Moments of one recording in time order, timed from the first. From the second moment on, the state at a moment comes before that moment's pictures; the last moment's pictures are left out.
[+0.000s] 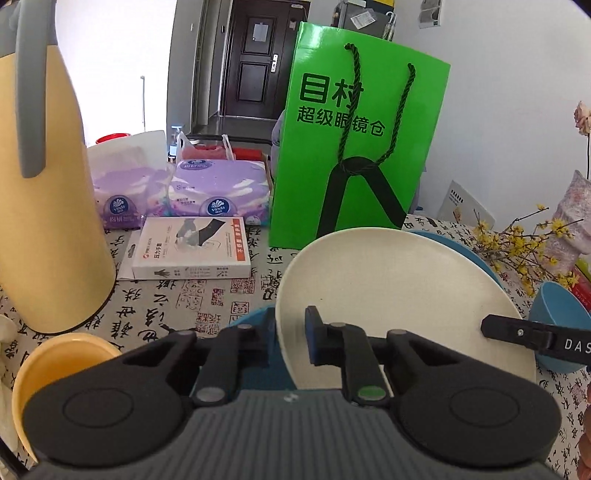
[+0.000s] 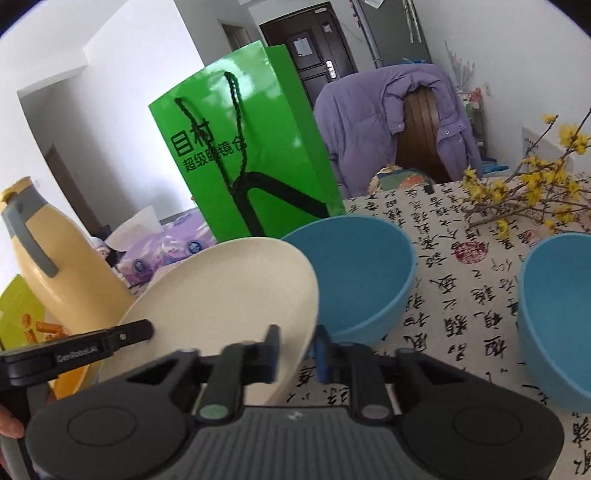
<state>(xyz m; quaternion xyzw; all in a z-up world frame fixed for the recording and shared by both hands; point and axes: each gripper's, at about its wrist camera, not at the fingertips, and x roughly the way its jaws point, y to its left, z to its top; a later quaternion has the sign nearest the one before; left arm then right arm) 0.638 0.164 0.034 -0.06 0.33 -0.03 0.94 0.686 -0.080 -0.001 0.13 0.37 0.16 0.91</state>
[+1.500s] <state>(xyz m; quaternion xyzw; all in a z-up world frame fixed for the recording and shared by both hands) 0.232 0.139 0.016 -0.16 0.26 0.03 0.95 0.301 -0.111 0.008 0.09 0.31 0.18 0.93</state>
